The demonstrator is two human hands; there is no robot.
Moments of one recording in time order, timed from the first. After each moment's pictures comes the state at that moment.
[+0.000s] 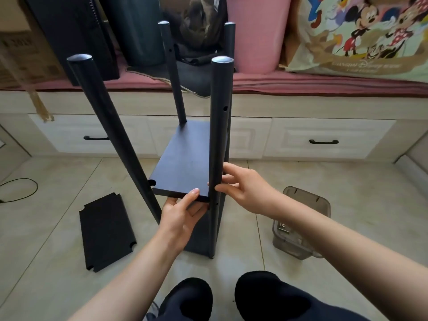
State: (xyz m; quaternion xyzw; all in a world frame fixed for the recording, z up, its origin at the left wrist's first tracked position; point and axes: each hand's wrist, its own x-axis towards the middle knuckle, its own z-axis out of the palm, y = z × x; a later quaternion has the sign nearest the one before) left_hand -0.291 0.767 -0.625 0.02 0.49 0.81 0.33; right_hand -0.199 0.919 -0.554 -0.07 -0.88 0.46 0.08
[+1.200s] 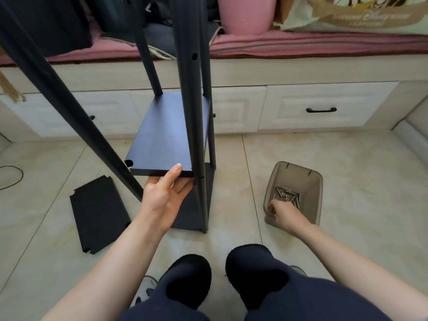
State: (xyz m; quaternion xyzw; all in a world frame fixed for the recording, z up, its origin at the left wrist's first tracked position) left_hand -0.293 0.759 -0.626 0.02 0.49 0.81 0.32; right_hand -0.110 1.002 -0.766 -0.36 -0.90 0.21 -0.15
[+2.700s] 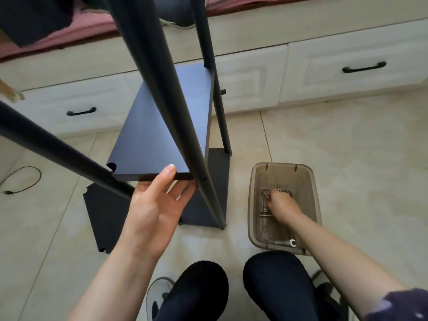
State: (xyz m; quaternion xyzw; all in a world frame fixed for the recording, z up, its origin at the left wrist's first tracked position) left_hand -0.300 0.756 -0.637 0.06 0.50 0.80 0.33; right_hand -0.188 0.997 -0.870 -0.39 -0.87 0.25 -0.14
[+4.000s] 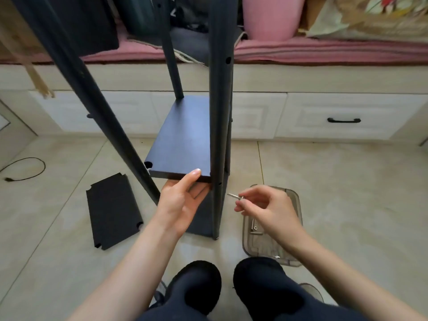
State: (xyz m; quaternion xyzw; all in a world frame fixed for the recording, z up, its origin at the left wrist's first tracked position) left_hand -0.292 0.761 -0.621 0.00 0.48 0.81 0.34; right_hand -0.154 0.904 -0.653 -0.21 -0.77 0.57 0.19
